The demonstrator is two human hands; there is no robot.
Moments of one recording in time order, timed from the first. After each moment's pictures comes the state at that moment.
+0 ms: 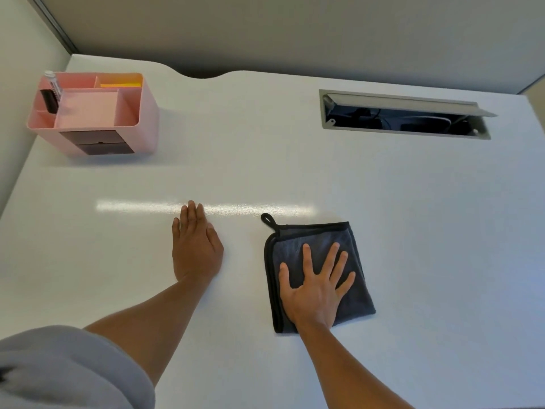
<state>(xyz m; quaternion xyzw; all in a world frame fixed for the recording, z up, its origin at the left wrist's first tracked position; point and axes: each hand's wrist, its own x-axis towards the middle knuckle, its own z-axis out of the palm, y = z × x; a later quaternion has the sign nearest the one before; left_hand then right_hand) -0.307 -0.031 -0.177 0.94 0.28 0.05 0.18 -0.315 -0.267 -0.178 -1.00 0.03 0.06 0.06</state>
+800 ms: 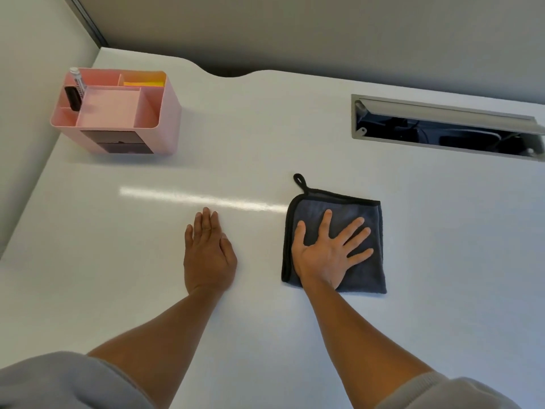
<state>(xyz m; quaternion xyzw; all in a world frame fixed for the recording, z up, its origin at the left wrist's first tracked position) -0.302 -0.035 -0.177 0.94 0.30 0.03 0.16 -0.208 -0.213 -0.173 -0.99 0.08 0.07 0.08</state>
